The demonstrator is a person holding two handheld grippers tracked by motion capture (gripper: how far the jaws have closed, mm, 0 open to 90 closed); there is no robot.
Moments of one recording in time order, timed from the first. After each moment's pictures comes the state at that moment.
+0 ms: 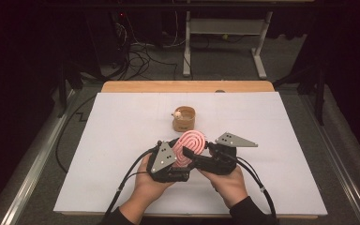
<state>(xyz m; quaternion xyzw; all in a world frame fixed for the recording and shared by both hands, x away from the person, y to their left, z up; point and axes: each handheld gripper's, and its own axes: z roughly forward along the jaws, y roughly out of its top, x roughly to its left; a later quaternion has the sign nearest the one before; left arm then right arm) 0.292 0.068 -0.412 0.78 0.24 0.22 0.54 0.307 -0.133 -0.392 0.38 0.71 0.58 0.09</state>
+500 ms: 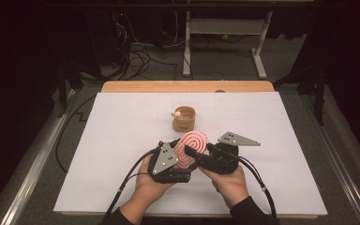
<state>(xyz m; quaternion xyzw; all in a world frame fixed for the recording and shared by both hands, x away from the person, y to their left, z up) 0.289 0.065 -0.412 0.78 0.23 0.22 0.53 0.308 -0.138 -0.389 0.38 0.71 0.59 0.07</state>
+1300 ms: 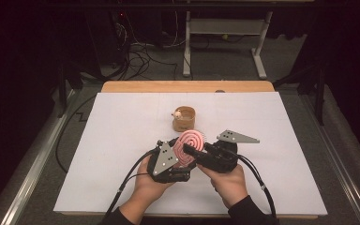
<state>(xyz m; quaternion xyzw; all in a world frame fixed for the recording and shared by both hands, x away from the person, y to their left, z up) 0.289 0.067 -0.411 0.78 0.24 0.24 0.53 0.308 -0.134 -0.382 0.39 0.71 0.59 0.05</state>
